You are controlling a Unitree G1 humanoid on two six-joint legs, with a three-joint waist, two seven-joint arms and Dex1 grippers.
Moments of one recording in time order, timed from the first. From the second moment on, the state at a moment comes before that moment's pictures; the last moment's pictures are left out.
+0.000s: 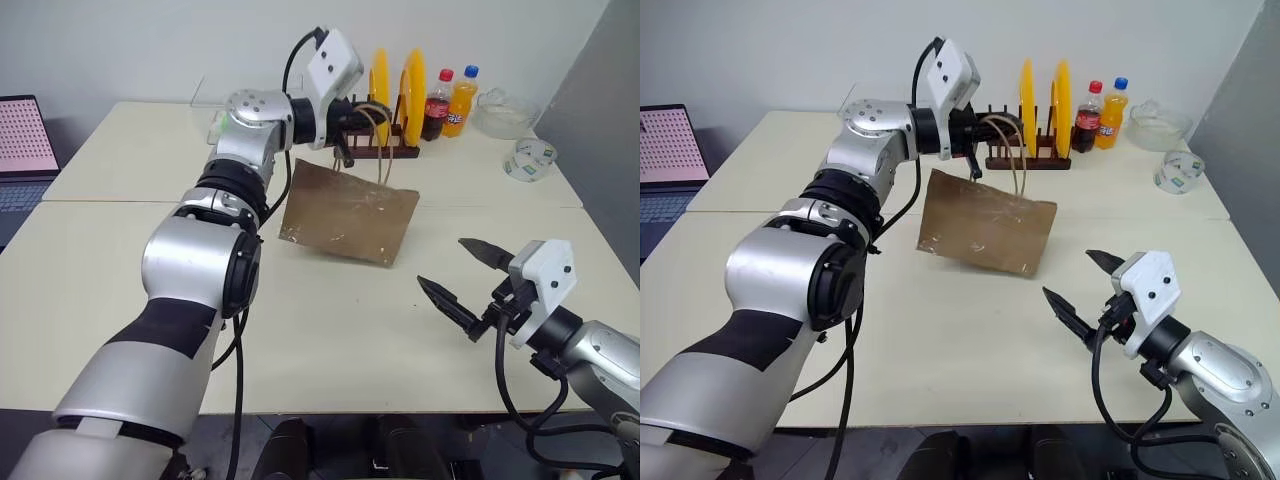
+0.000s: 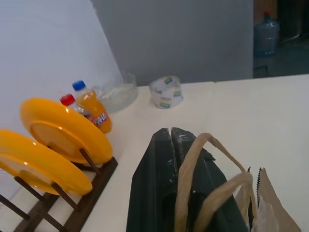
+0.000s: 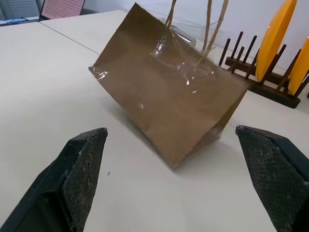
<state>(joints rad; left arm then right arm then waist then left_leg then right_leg) -1.59 0.25 0.05 1.35 0.00 -0.18 -1.05 0.05 -0.64 -0.25 -0.94 0.65 0.75 0.36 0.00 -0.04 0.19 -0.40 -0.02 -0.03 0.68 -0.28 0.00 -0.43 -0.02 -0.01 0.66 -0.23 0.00</state>
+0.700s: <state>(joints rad) -1.60 0.21 0.03 1.38 0.14 -0.25 -0.88 0.05 -0.64 -0.21 -0.95 0.65 0.75 0.31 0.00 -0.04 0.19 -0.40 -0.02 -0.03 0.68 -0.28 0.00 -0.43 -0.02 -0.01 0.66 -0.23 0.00</state>
